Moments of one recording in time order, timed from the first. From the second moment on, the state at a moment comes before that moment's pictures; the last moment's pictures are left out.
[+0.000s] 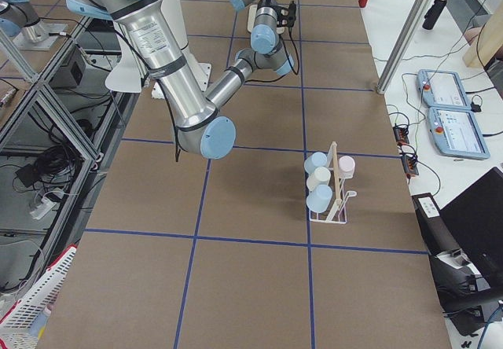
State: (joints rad) left arm -0.62 -2.09 -1.79 -3.29 -1.81 -3.31; right arm 0.73 -0.98 1.68 0.22 1.99 2.14
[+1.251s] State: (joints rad) left arm -0.77 -1.99 -1.78 -3.17 -1.95 -2.85; right arm 0.83 -1.07 1.65 0.13 2.01 1.99
